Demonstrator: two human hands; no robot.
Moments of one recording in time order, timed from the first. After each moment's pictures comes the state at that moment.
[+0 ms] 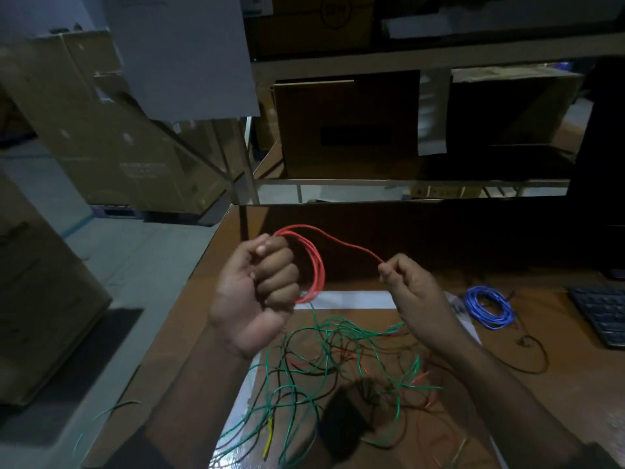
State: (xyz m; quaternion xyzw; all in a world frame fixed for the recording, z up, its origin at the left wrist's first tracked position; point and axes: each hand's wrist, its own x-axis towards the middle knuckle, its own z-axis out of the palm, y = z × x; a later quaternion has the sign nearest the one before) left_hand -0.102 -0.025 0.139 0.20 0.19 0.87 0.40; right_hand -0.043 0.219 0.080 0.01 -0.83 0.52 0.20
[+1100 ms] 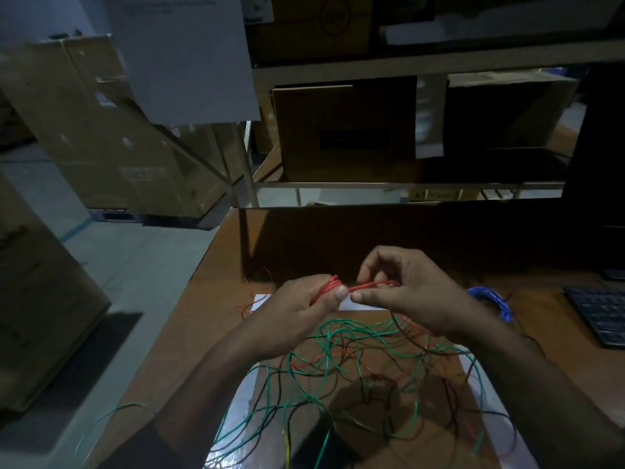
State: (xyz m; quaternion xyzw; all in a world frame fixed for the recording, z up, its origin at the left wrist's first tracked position) left_hand -0.086 -0.009 0.129 0.42 0.81 0.40 0.09; right_hand -0.021 0.206 0.152 0.07 -0.85 0.52 0.05
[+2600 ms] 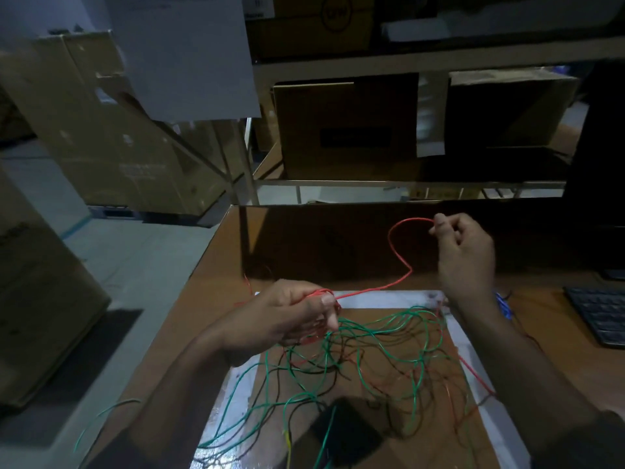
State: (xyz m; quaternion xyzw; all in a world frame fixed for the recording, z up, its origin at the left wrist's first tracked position) left_hand -0.084 -0.029 0.135 0.35 0.69 0.56 0.30; right_hand -0.055 0.254 0.116 -0.16 -0.77 0.48 0.39
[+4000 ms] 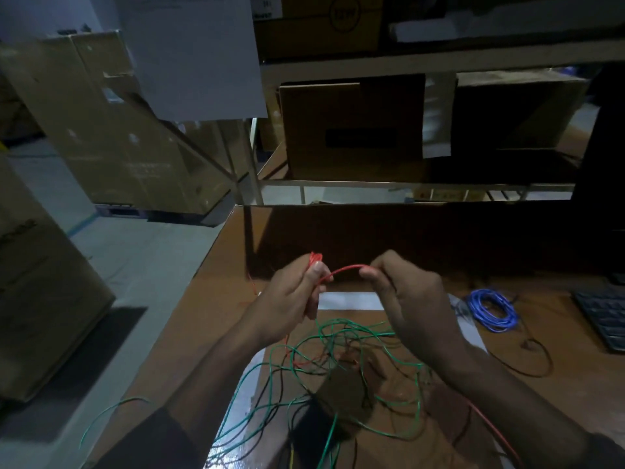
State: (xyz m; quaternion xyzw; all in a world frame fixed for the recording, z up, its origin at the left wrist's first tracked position) left_hand -0.111 -0.010 0.107 0.32 0.78 0.54 0.06; right_hand -0.025 0.187 0.115 0.11 -0.87 0.30 0.37
